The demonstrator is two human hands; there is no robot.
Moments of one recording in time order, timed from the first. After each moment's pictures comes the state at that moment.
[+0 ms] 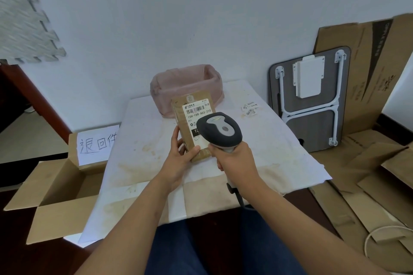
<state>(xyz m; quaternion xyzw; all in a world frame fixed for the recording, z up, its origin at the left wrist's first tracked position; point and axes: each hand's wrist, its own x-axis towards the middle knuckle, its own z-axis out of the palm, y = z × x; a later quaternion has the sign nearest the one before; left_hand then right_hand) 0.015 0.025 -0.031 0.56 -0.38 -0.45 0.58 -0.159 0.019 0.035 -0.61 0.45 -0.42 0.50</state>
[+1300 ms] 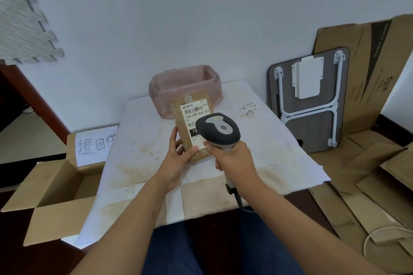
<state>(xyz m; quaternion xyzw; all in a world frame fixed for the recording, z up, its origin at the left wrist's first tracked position) 0.017 0.021 -0.031 0.57 -0.37 -0.45 0.58 -0.161 0.014 0.038 -0.61 0.47 -0.39 0.50</state>
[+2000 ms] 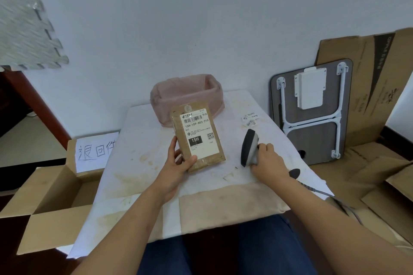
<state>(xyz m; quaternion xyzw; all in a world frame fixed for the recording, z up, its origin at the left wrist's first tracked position) 0.023 0.018 -0.033 0.57 -0.37 -0.45 0.57 -0.220 -0.086 -0.025 -0.79 0.58 -0.11 0.13</state>
